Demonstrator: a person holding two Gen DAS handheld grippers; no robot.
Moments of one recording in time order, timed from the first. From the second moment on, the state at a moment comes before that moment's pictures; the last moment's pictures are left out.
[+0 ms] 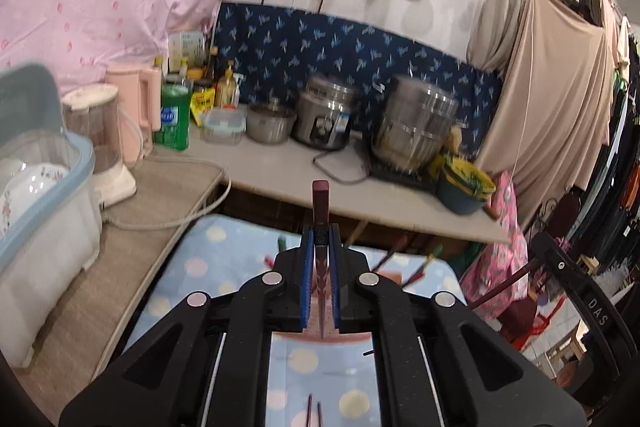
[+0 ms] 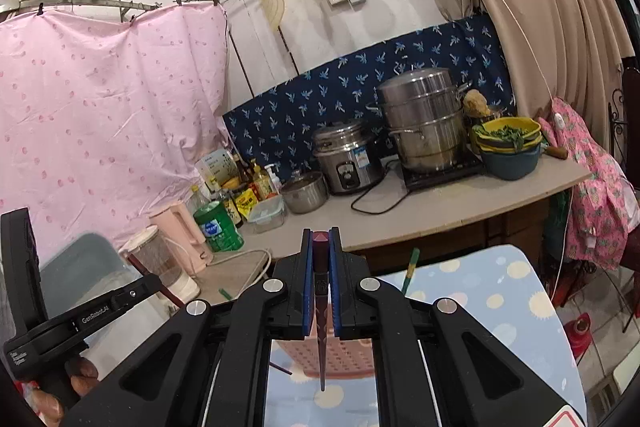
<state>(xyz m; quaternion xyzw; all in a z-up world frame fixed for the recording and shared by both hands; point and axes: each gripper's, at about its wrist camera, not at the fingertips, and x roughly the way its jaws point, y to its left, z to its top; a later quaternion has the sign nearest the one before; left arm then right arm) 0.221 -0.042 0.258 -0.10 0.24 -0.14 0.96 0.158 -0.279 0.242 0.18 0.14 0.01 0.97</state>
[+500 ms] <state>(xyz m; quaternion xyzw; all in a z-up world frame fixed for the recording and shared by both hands) 0.285 -0.065 0.257 -0.08 0.22 -0.11 0.97 0.244 -0.281 0.246 0.17 0.14 0.00 0.97</state>
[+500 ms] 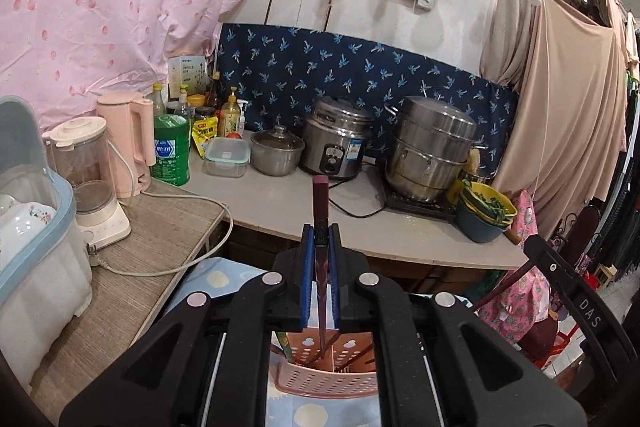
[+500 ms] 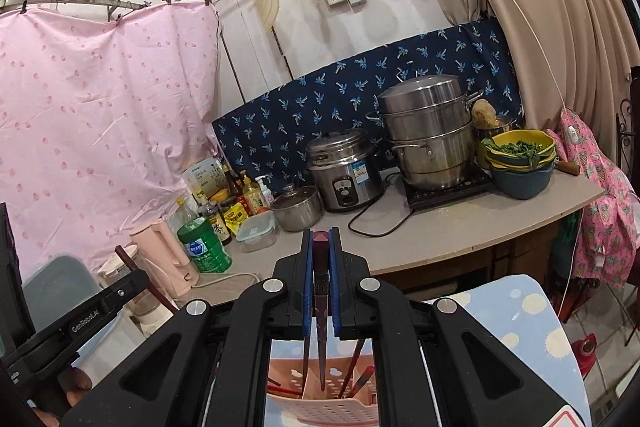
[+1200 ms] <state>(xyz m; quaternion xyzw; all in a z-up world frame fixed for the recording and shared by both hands) 0.295 -0.067 0.210 -0.06 0.26 -0.10 0.96 0.264 -0.270 0.185 0.17 0.22 0.00 0.96</state>
